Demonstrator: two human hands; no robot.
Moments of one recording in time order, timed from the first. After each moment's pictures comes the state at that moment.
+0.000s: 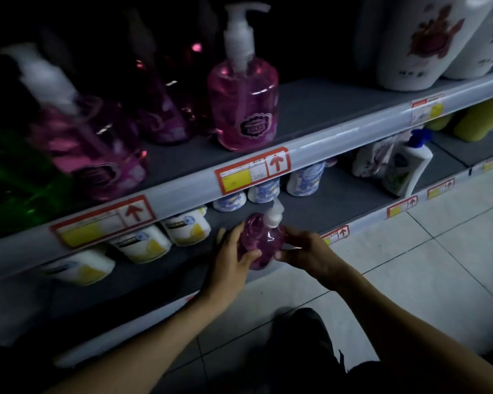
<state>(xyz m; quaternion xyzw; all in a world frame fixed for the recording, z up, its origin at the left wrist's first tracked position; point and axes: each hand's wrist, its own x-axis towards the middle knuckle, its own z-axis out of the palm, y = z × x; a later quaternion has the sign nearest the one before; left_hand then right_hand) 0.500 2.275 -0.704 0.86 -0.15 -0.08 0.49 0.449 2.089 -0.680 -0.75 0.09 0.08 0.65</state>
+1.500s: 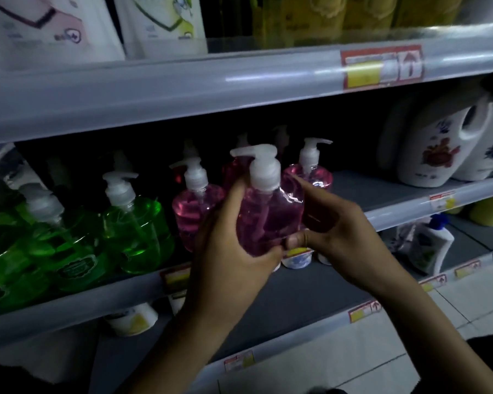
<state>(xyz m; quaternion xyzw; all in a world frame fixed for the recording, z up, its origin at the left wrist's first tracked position) 0.489 2.338 -0.466 0.77 -0.26 0.14 0.57 0.471 2.169 -0.461 -0.75 -0.14 -0.11 0.63</state>
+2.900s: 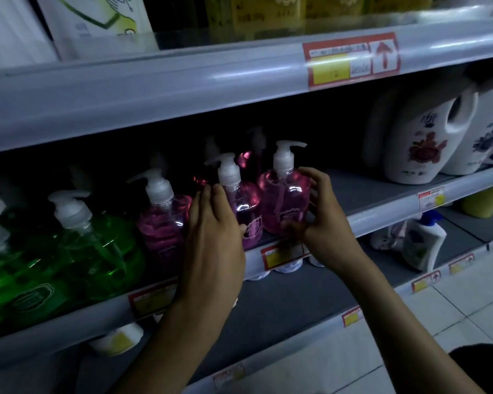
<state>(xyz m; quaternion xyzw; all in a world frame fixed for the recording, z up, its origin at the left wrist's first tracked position) 0.533 2.303 -0.487 0.94 -0.17 0.23 0.18 0.517 2.129 -0.498 -0.82 0.02 -0.21 0.54</state>
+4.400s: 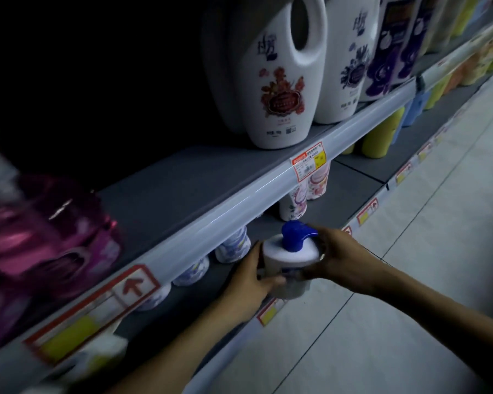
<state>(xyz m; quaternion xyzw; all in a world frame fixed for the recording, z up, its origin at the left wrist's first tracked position) 0.551 2.062 -0.669 0.74 -0.28 -0.32 0.53 0.451 1.895 -0.628 -0.87 0.14 -0.03 0.47</state>
